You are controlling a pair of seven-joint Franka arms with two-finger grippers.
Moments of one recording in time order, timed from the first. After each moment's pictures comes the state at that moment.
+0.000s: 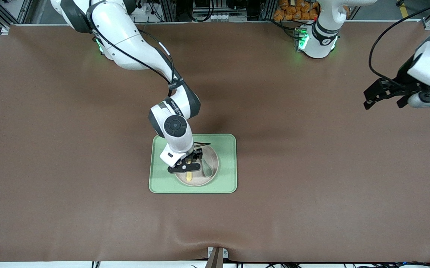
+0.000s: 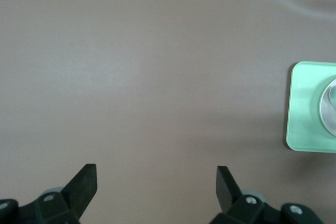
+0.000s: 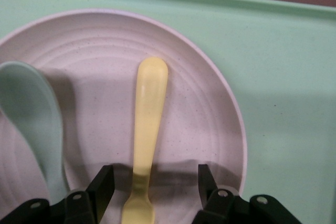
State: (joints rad) left arm -0.11 -0.06 -0.02 -1.66 -0.01 1.75 -0.18; right arm 0.67 0.84 -0.10 -1.45 0.01 2.33 0.49
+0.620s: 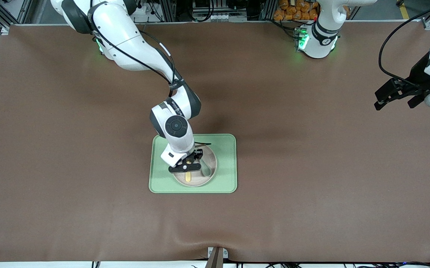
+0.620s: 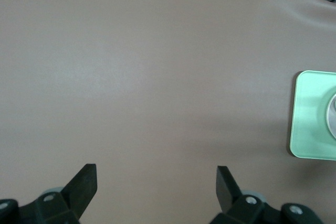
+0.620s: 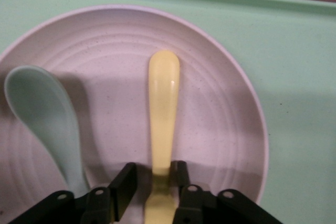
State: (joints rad) left arm -0.11 -0.05 0.01 -1.65 -0.01 1.75 -0.18; right arm 0.67 0.85 -0.10 -1.44 0.01 2.33 0.50
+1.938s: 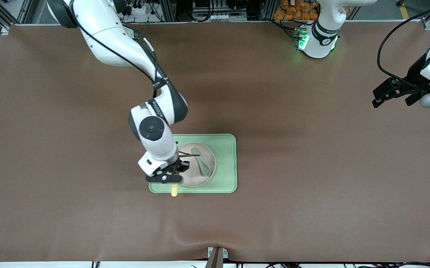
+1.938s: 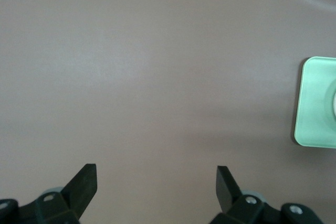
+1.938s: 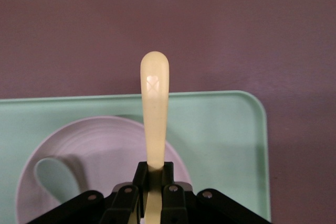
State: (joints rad) left arm -0.11 -0.05 0.01 -1.65 -0.01 1.70 -0.15; right arm 0.57 0.77 -0.12 -1.37 0.03 2.26 0.52
